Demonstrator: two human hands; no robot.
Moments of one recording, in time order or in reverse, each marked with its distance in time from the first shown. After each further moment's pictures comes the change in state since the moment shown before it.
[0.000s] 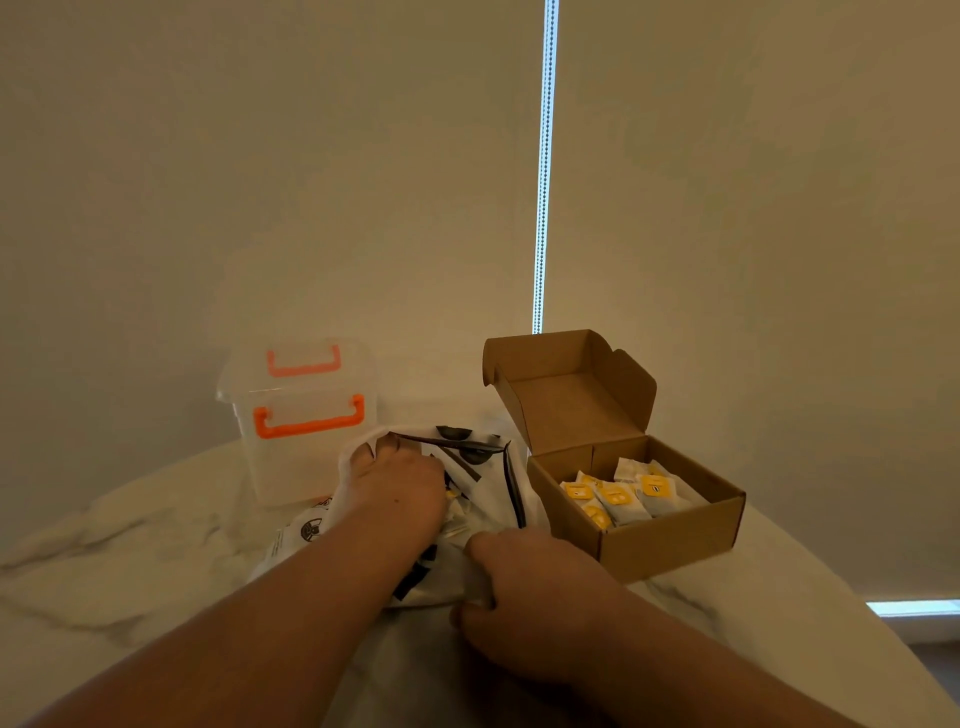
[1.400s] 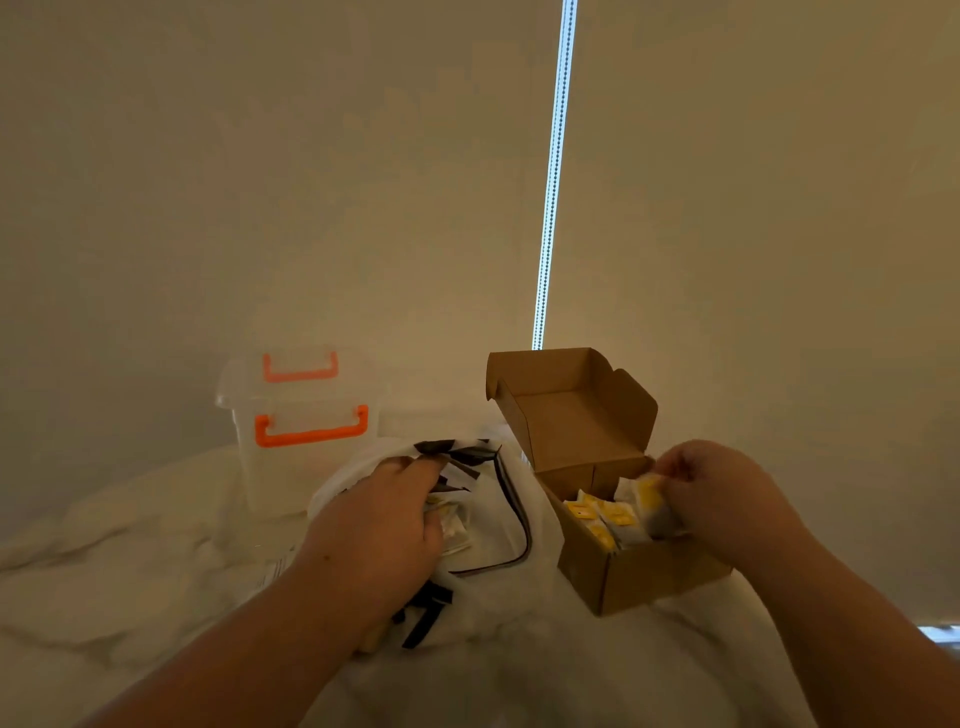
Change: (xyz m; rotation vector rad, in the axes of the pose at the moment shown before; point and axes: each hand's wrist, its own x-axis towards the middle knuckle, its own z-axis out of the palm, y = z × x) left_hand -0.051 -0.026 -0.011 -0.582 0.335 0.109; right_hand -0.004 0.136 -0.056 0.251 0.633 0.542
